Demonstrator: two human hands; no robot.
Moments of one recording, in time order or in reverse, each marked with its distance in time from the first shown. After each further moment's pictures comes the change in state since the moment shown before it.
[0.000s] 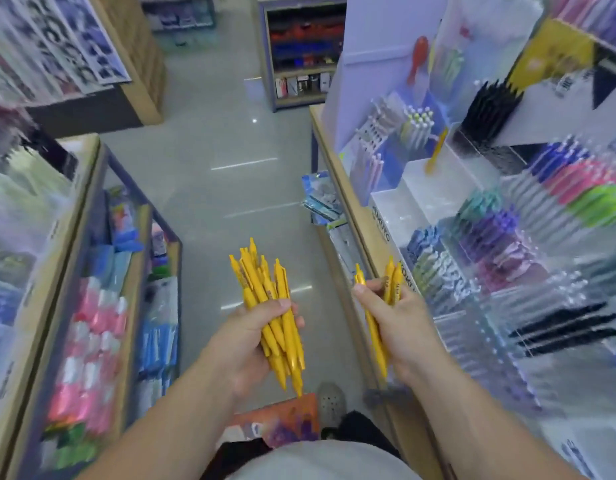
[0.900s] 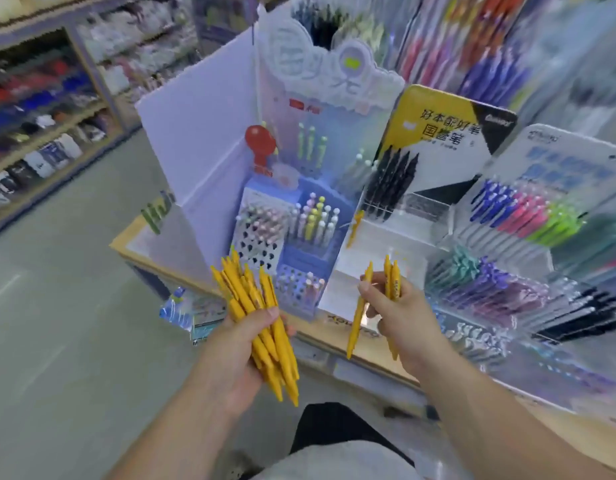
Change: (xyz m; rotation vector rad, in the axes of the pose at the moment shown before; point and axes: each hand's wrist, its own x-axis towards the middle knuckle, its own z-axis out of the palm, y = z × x) left_hand 0.359 0.264 0.144 0.453 -0.620 -0.385; right_hand 0.271 -0.108 0.081 0.184 0.863 0.093
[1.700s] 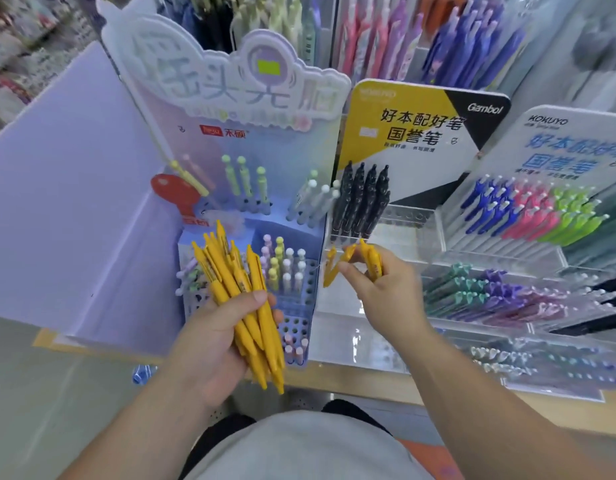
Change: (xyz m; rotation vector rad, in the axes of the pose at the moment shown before) left_hand 0.126 0.077 0.069 0.292 -0.141 -0.067; right_hand 0.116 -0.020 0.004 -0.238 0.220 -0.231
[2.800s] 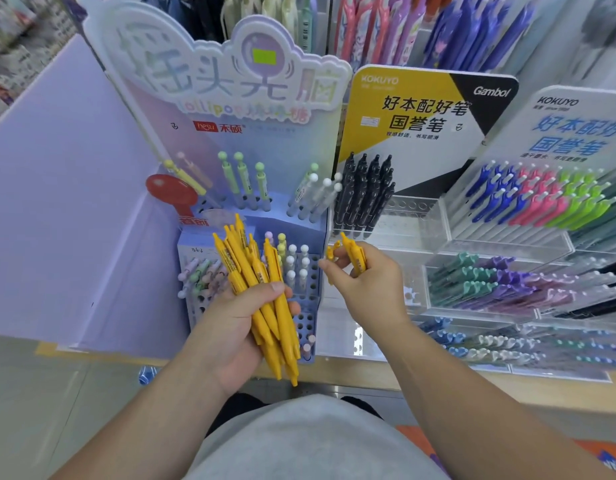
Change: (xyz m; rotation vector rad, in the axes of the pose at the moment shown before) left_hand 0.012 0.008 0.009 0.019 -0.086 -0.038; right_hand 0.006 0.016 0.037 -0.022 0.126 -0.017
